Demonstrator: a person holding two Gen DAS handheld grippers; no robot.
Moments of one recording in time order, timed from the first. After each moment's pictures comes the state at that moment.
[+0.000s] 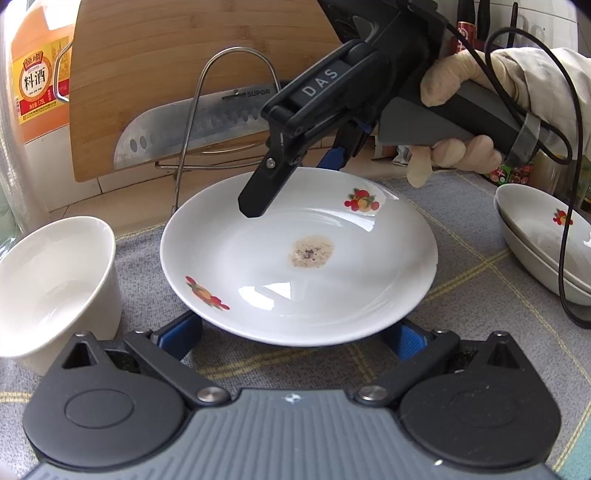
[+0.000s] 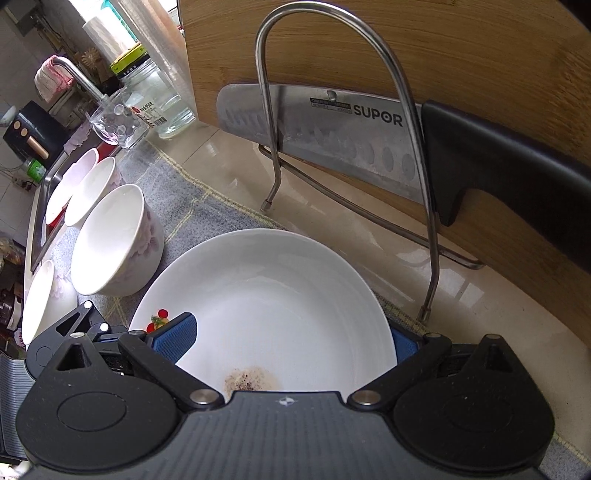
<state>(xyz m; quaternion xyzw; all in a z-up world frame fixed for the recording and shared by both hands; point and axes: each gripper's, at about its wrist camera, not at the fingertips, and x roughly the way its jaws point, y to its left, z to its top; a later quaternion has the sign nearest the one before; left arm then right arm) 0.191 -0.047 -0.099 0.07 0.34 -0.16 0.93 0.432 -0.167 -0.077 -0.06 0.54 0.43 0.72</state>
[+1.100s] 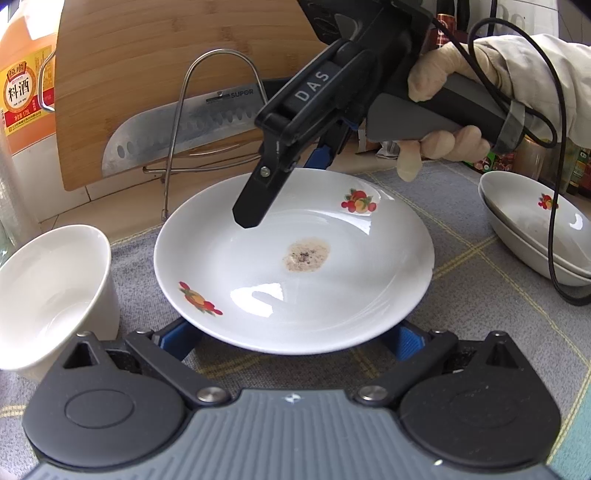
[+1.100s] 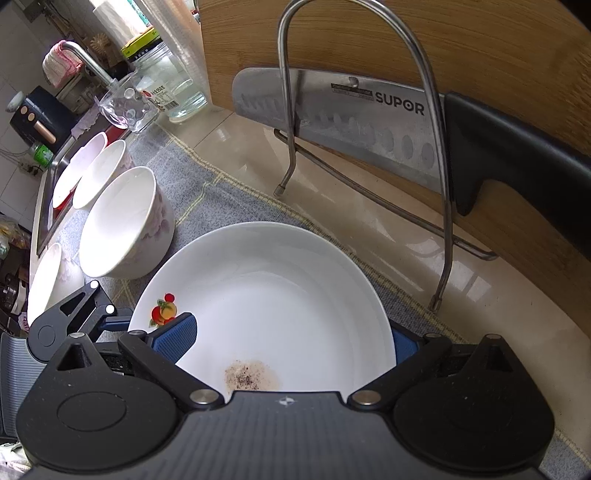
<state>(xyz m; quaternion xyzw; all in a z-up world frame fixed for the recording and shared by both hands) 0.198 -0.044 -0.099 0.08 0.34 -0.18 0.92 0.426 -0.160 -0.077 -0.08 0.54 0.45 0.71</state>
